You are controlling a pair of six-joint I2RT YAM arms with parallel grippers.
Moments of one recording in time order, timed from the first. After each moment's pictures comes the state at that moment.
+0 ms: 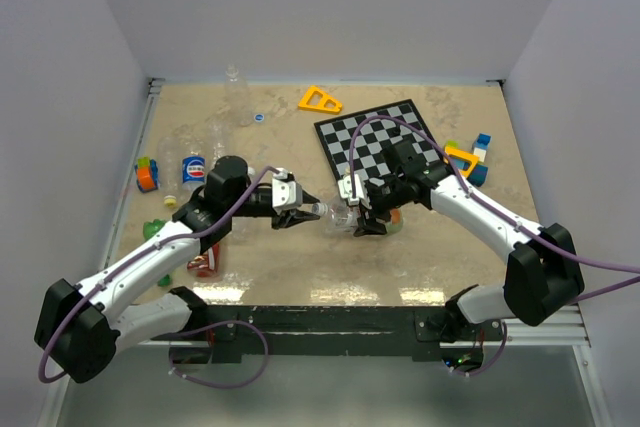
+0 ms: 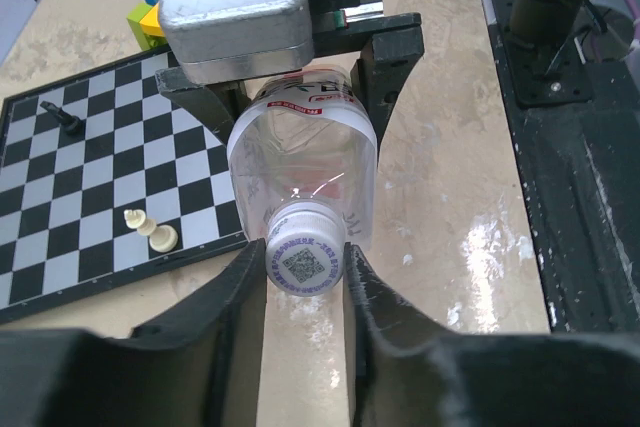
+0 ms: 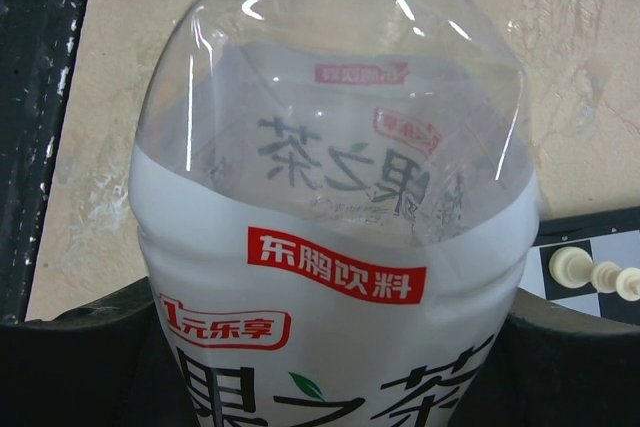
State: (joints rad) left arm -0.60 1.06 0.71 0.05 0.83 0.41; right arm 0.52 1.40 1.01 -0.69 -0.77 -1.05
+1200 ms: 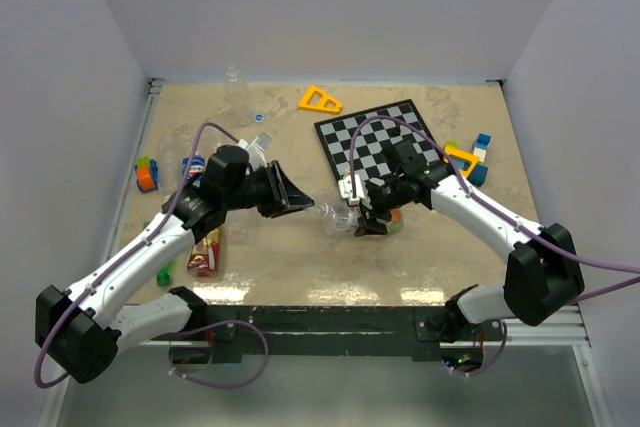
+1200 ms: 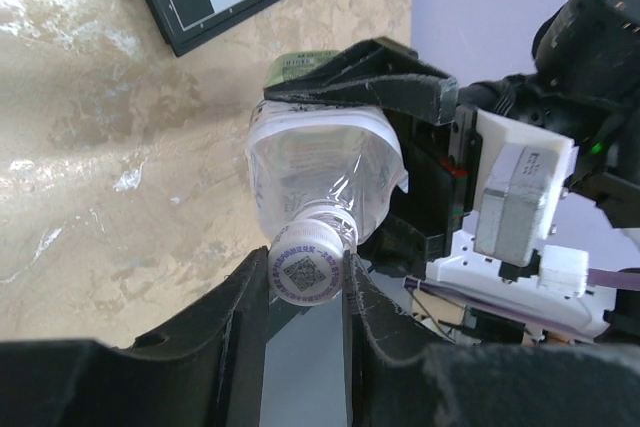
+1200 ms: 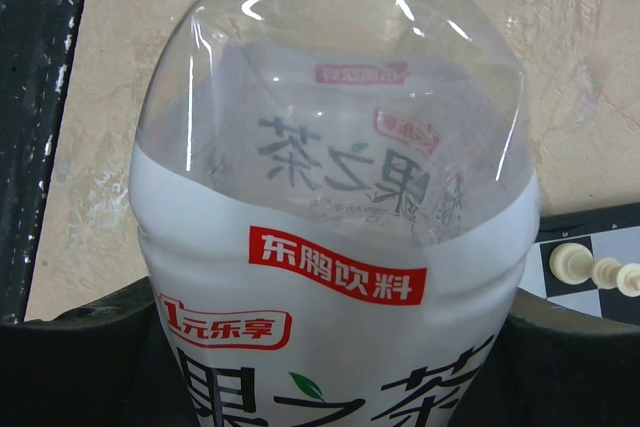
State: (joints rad) left arm -0.59 1.07 0.88 -0.36 0.42 -1.00; right arm 0.53 1.40 1.01 -0.69 -0.76 -1.05
